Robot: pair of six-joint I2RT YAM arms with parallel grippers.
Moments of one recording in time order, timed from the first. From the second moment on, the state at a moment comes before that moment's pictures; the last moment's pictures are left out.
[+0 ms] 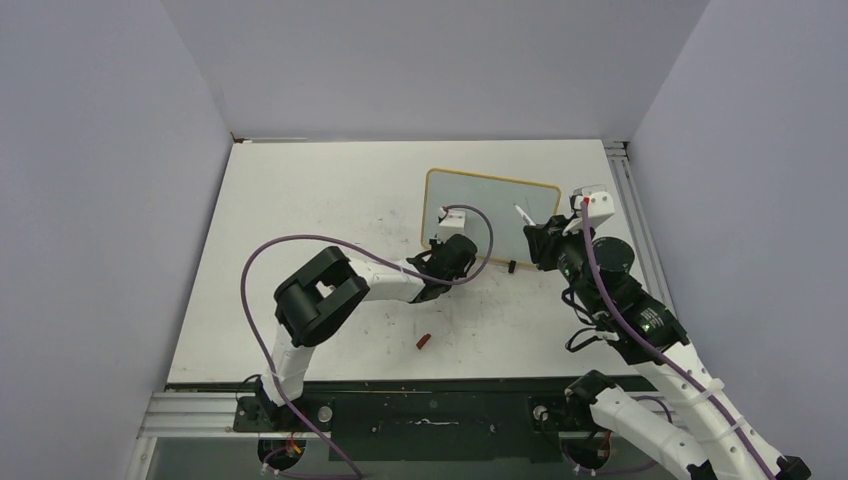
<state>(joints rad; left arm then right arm) -0.94 2.05 1.20 0.17 -0.54 -0.60 0.58 0.70 0.91 -0.38 0.23 0.23</state>
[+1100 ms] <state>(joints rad) -1.18 2.01 1.22 -0.17 -0.84 -0.88 0.58 0.63 0.89 -0.41 0.21 0.24</state>
